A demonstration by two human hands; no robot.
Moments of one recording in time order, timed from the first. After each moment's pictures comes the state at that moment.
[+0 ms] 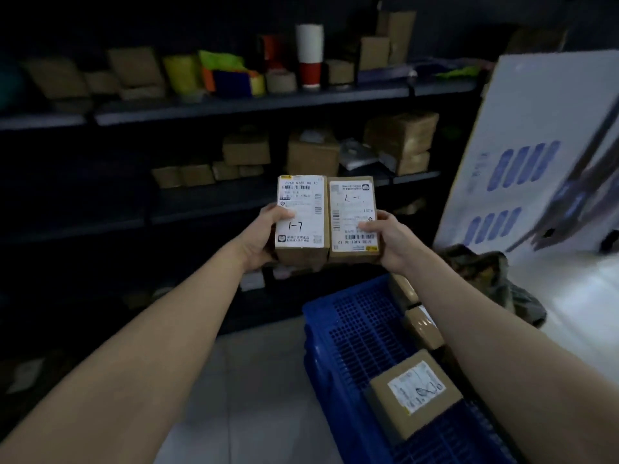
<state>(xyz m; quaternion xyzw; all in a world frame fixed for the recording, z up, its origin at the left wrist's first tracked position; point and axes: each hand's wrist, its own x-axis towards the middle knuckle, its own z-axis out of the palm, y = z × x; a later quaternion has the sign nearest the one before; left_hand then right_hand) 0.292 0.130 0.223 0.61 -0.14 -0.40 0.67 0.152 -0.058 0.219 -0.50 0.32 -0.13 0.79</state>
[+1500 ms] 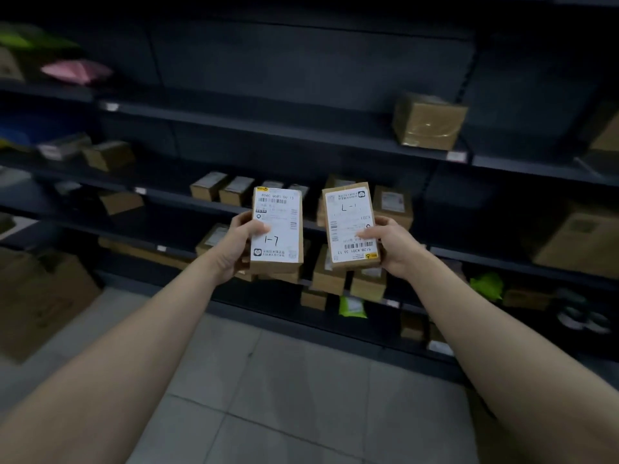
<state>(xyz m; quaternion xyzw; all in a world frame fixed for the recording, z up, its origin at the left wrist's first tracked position) -0.128 1.105 0.225 0.46 0.50 0.42 0.60 0.153 1.091 0.243 -0.57 -0.34 0.58 0.47</state>
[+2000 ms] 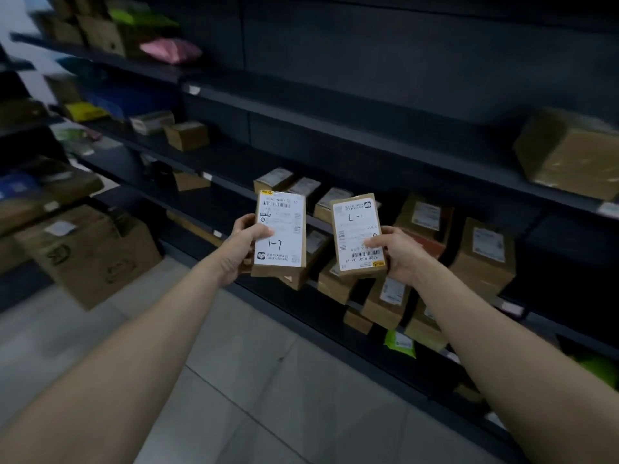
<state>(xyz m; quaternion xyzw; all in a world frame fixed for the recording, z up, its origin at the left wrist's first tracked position) -0.225 1.205 0.191 0.37 0.58 0.47 0.55 0.058 1.264 0.212 -0.57 -0.39 0.63 0.36</state>
